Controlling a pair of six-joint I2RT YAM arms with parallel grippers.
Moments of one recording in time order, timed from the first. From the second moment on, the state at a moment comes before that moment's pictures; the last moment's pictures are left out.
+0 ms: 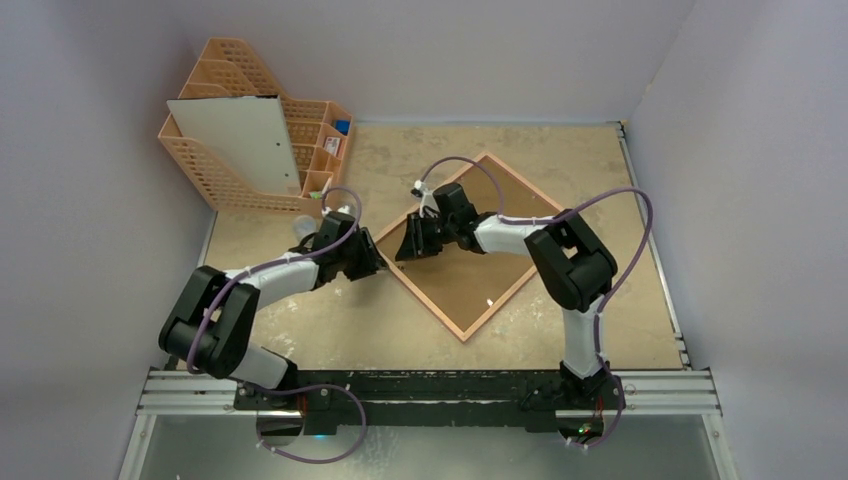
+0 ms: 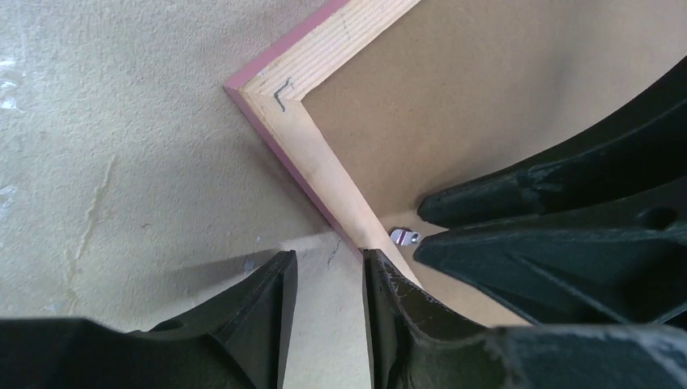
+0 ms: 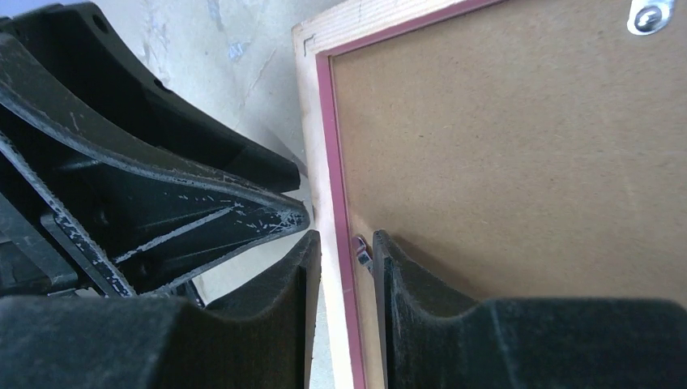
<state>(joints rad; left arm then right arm) -0.42 1.47 0.64 -0.02 0.13 -0.79 0.64 2.00 1.17 0.08 -0.57 0.54</state>
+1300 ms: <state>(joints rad) -0.42 1.54 0.65 0.04 0.15 -0.83 0.66 2.04 1.21 0.01 -0.68 0.40</state>
